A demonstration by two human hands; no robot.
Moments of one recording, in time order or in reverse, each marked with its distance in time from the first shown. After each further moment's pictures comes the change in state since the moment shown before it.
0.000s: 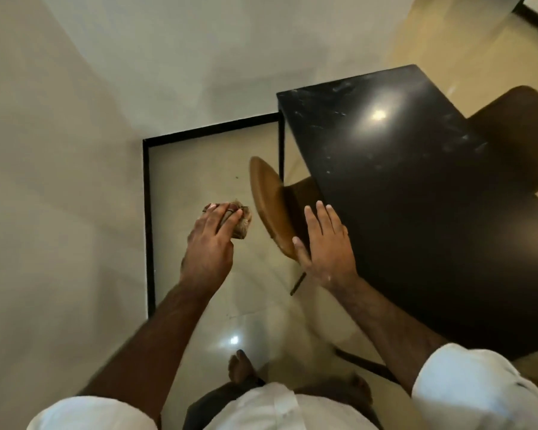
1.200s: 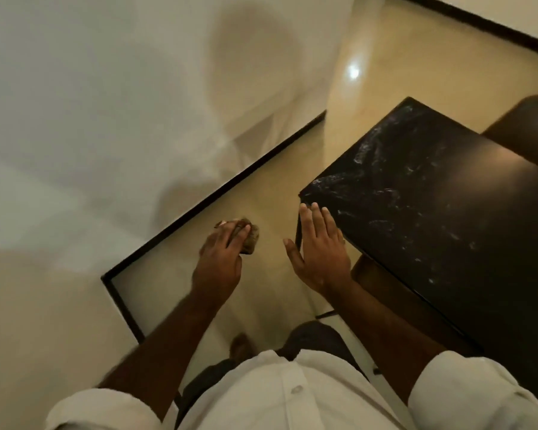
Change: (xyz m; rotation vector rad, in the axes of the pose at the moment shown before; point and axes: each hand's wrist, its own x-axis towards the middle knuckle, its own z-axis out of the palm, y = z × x) left_hand 0.599 -0.295 0.044 -0.087 -0.341 0.431; right_hand 0.550 -0.176 0.025 0.068 0.191 0.445
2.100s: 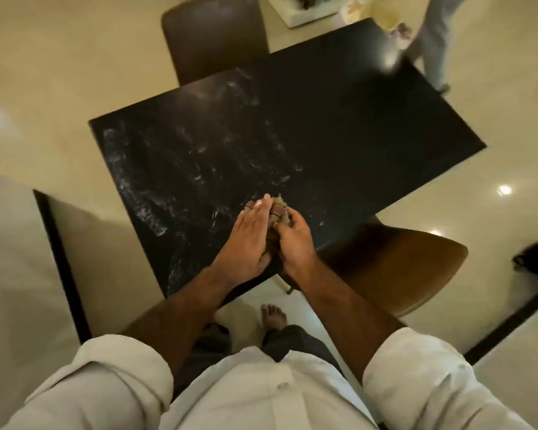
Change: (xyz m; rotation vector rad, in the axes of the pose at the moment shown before) left_hand 0.320 0.275 0.166 -0.108 -0.956 1.336; right_hand 0.094 0.172 -0.041 1.649 1.155 1.426
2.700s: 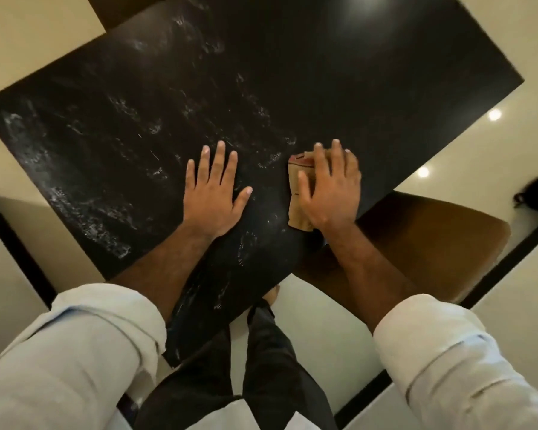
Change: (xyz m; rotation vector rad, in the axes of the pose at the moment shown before) left_hand 0.136 -0.127 0.020 0.523 0.053 -0.140; right_hand 0.155 -0.005 -0.071 -1.492 0.518 -0.518
